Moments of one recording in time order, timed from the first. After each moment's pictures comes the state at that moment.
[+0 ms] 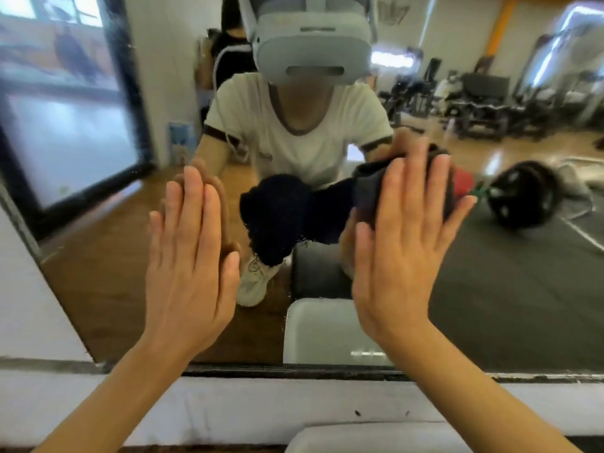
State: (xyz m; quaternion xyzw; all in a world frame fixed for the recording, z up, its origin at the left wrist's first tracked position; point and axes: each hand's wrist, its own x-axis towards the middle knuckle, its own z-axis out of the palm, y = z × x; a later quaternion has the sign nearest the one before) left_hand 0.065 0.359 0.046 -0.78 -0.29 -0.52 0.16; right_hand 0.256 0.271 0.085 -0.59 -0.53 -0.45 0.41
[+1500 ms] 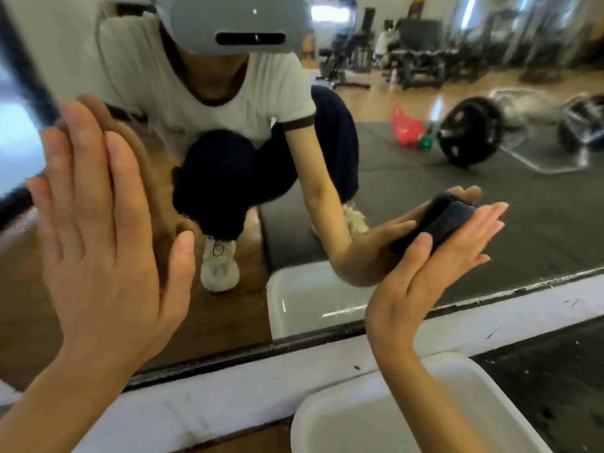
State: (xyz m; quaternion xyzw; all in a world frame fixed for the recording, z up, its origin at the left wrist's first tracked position) left_hand 0.047 0.379 0.028 -0.83 -0.33 -0.44 0.12; right_hand 0.271 0.262 -0.016 -0.64 -0.22 -0.31 0.67
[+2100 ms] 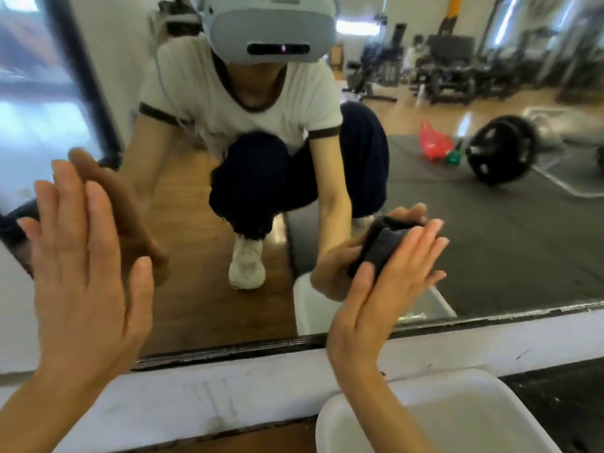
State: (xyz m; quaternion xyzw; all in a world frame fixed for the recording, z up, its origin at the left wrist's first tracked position) left_hand -0.033 0.407 0.000 -0.82 -0.38 -0.42 0.08; right_hand 0.194 0.290 -0.030 -0.64 -0.34 -0.33 0.60
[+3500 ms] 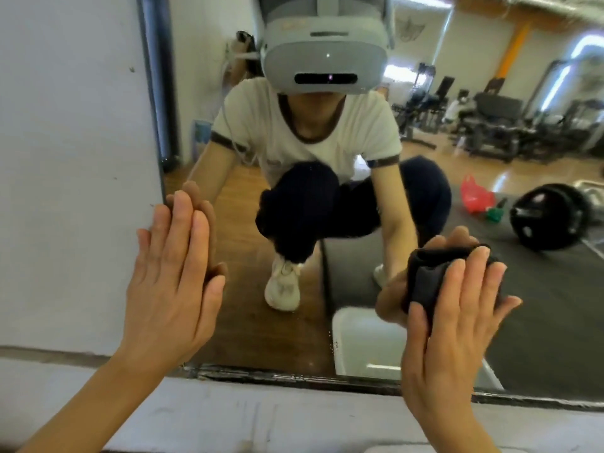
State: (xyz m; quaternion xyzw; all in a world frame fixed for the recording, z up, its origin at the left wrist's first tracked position) left_hand -0.062 0.431 0.002 -0.77 -0.26 -0.53 0.22; right_hand 0.186 0.289 0.003 -0.63 -0.51 -0.42 0.41
